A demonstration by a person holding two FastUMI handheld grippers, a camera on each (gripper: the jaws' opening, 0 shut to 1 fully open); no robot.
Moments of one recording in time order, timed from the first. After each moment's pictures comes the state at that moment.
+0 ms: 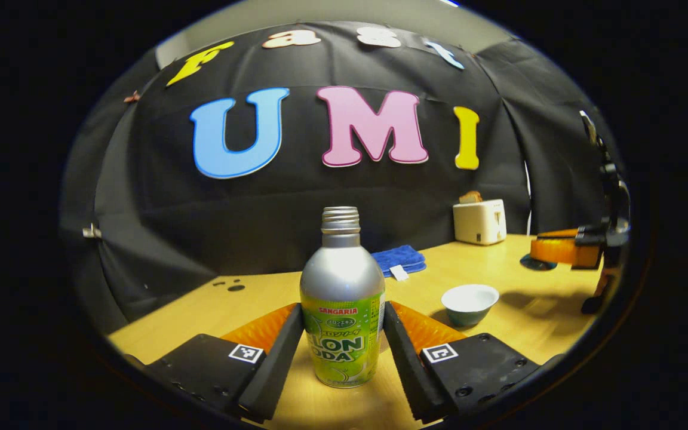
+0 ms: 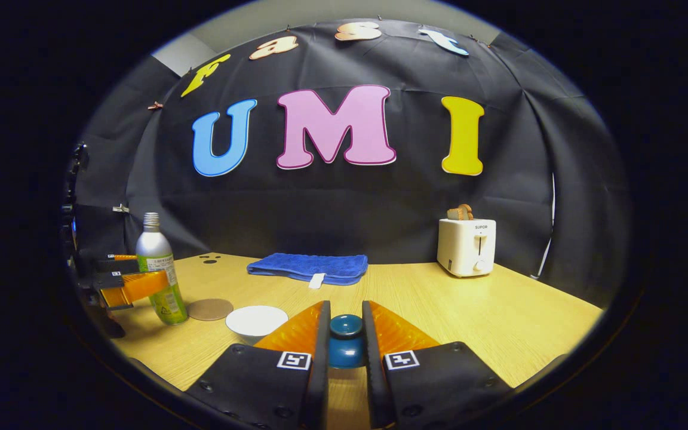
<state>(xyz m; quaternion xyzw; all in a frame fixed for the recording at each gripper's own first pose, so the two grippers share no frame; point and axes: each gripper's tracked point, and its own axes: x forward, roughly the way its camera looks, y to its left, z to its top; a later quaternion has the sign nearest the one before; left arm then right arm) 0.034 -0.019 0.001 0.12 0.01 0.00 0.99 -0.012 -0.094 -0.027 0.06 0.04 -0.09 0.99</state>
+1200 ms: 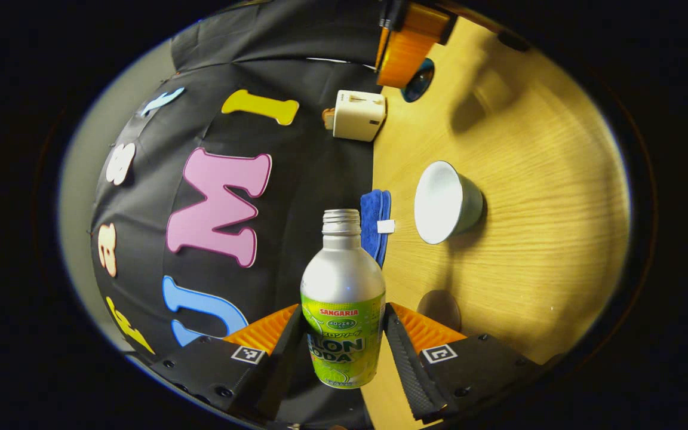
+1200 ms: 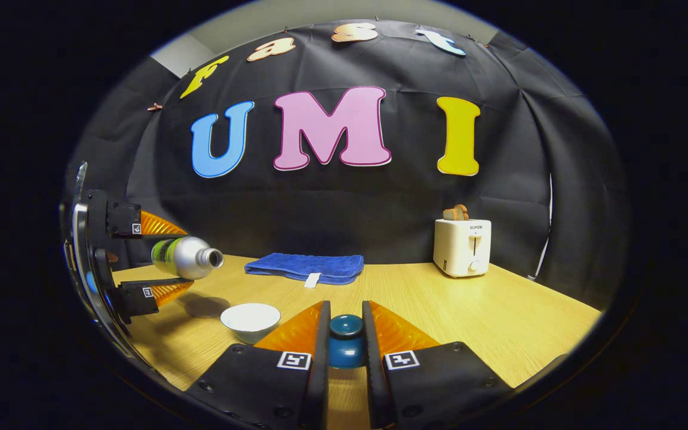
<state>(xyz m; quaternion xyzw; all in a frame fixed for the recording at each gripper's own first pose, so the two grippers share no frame) 0.068 -0.078 0.011 0.68 0.03 -0.04 0.73 -0.018 -0.105 -0.028 0.06 0.04 -0.09 0.99</state>
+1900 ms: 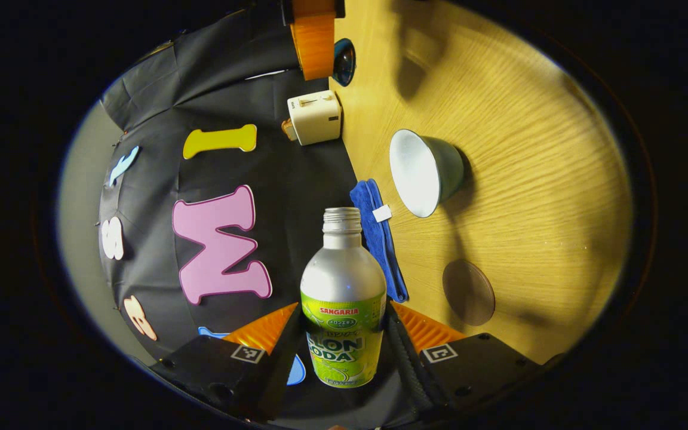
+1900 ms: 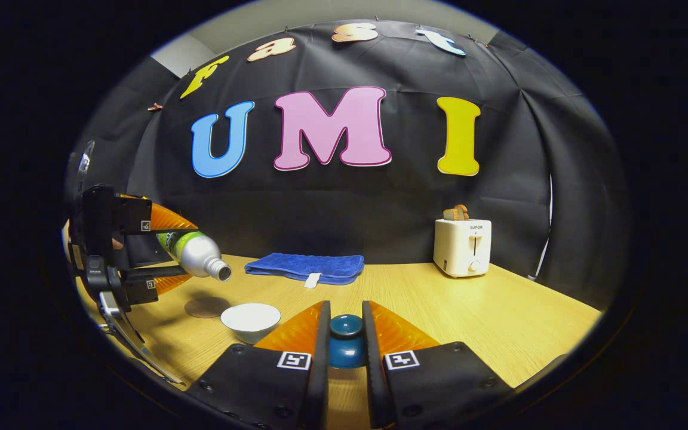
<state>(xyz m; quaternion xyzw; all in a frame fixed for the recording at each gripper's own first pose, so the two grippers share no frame) 0.075 -0.076 0.019 0.79 0.02 -0.03 0.61 -0.017 -0.105 -0.028 0.06 0.04 -0.09 0.99</state>
